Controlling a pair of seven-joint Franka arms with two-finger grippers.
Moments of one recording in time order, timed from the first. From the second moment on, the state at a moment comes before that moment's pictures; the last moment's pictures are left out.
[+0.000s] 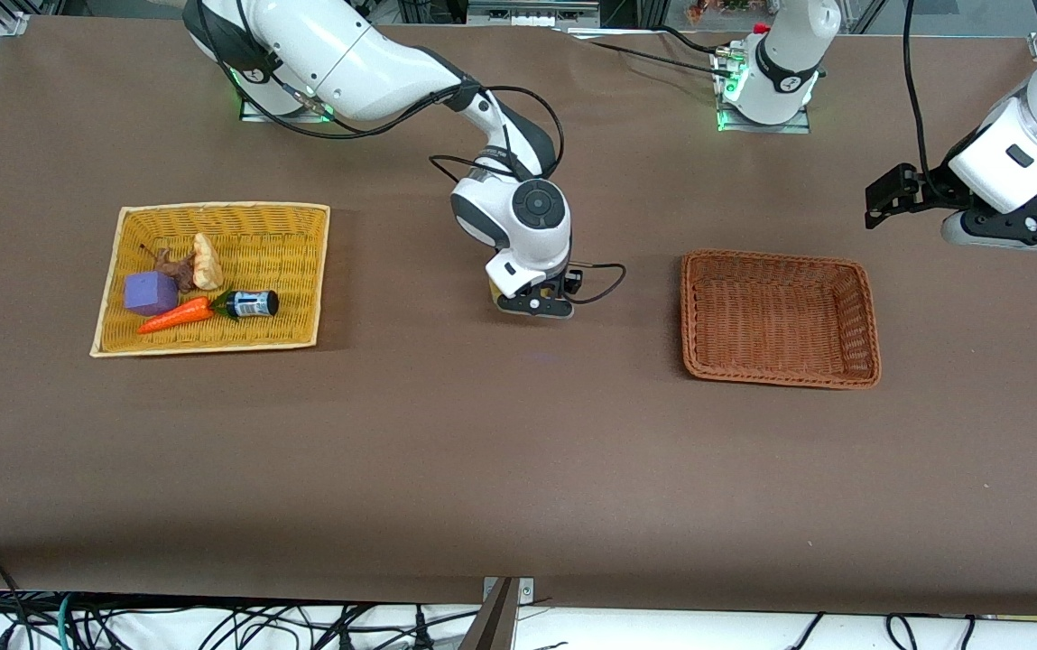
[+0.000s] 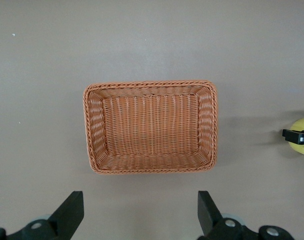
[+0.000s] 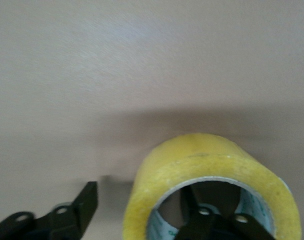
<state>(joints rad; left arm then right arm) -0.01 -0.02 -0.09 -1.66 -0.01 1.59 -0.02 0.62 0.93 0.34 -1.33 -0.29 2.23 1.12</state>
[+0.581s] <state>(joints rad) -0.02 0.03 -0.11 -1.66 -0.01 1.56 -0.02 0.57 0.73 0.31 -1.21 -0.31 1.92 0.85</state>
